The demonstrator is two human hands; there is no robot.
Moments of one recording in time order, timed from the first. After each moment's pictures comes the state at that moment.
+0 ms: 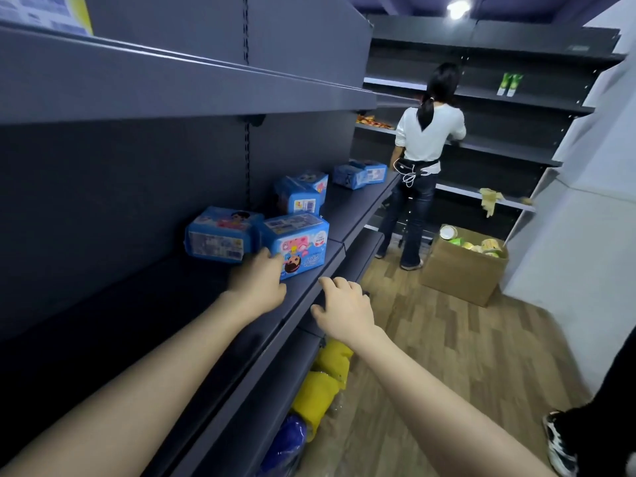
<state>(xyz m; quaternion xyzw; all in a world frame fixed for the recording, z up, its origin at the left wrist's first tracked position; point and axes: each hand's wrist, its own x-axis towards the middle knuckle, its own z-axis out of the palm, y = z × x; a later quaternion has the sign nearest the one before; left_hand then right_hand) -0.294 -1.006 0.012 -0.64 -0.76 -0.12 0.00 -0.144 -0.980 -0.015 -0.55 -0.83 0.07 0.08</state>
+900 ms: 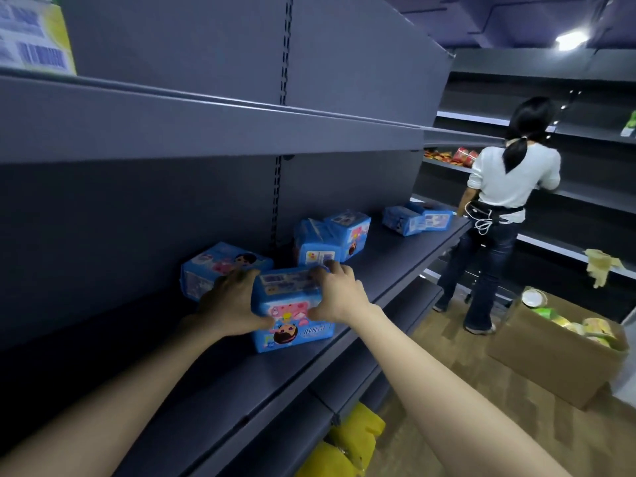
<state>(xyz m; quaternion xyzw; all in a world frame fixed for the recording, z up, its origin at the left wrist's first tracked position) -0.338 -0.910 0.007 -0.52 -0.83 -0.20 -0.09 -0.190 -0.797 0.032 -0.38 -0.92 0.07 0.04</state>
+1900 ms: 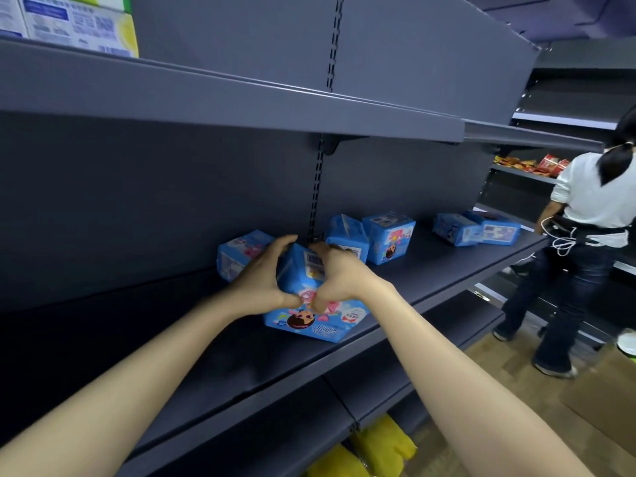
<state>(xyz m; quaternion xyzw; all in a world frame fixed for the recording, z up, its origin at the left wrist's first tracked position) -0.297 -0.913 0.021 -0.49 -0.76 -0.42 -0.10 -0.196 -0.794 0.059 -0.22 -0.97 0.14 0.02</state>
